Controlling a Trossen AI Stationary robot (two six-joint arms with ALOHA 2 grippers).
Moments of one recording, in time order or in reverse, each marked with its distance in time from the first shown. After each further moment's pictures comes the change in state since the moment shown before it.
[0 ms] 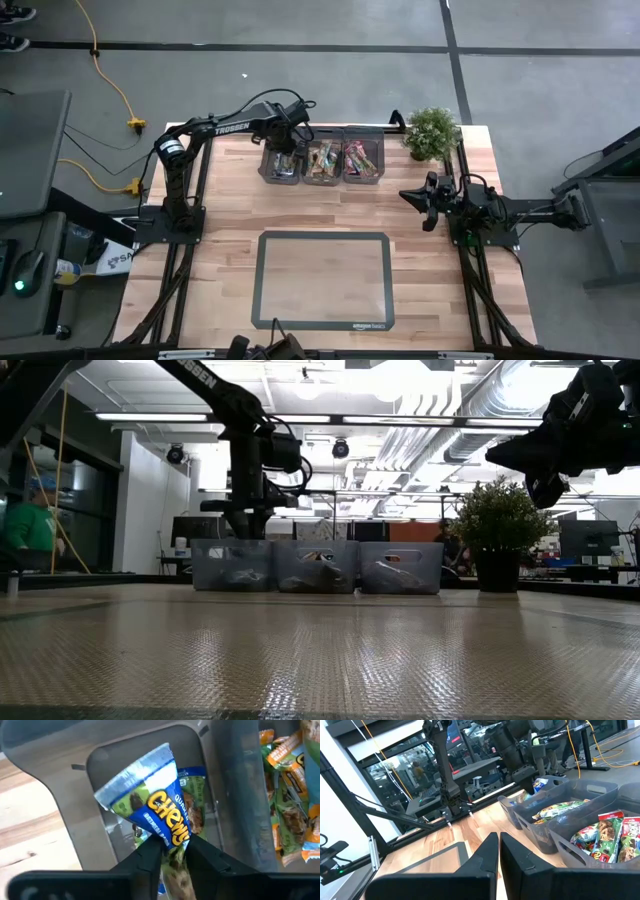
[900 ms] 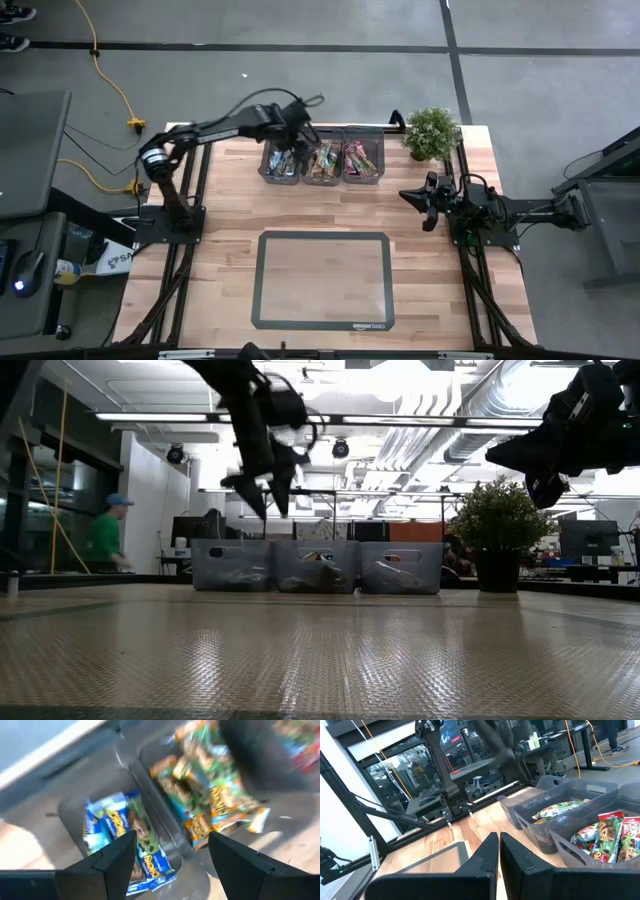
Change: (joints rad) left arm -0.106 -0.122 -0.001 0.091 -0.002 0.180; right arm 0.000 0.000 0.000 0.000 0.000 0.000
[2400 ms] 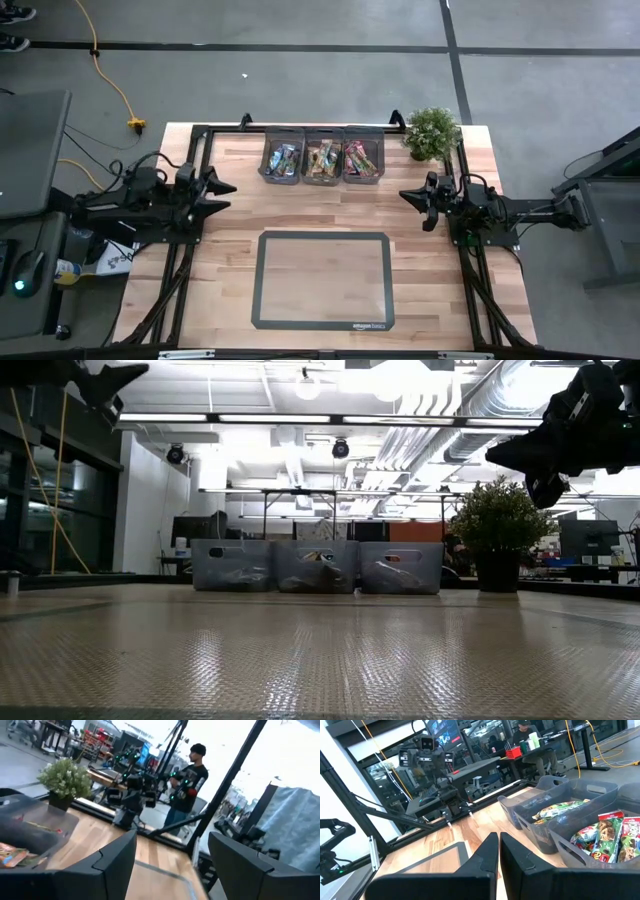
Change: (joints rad) left arm -0.476 -1.725 -1.151 0.725 0.183 -0.027; right arm 0.000 0.000 0.000 0.000 0.000 0.000
